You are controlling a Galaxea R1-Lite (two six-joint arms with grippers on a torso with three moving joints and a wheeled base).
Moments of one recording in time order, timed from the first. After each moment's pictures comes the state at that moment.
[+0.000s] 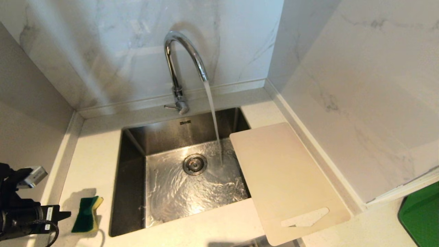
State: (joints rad) left arm 0.10 1.41 -0.47 -0.13 -0.12 -0.04; right arm 0.00 0.00 0.00 -0.01 0.00 0.01
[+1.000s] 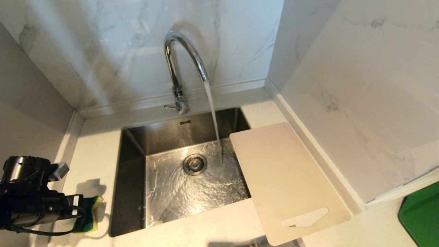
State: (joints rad) left arm 0.03 1.64 -0.53 -0.29 0.04 -0.14; right arm 0.00 0.00 0.00 -0.01 0.00 0.01
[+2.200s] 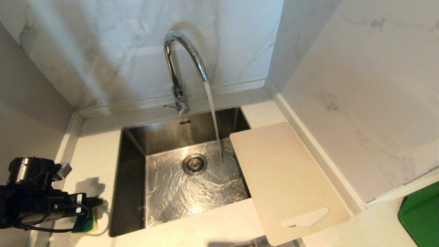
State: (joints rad) left arm 0.05 1.71 -0.52 -0.38 0.03 -0.13; right arm 0.00 0.00 0.00 -0.01 0.00 0.01
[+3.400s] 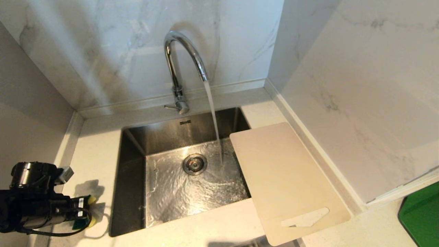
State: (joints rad) left arm 0.05 1.74 -0.49 -0.42 0.01 -0.14; right arm 0.00 0.00 0.00 -0.01 0.00 0.01
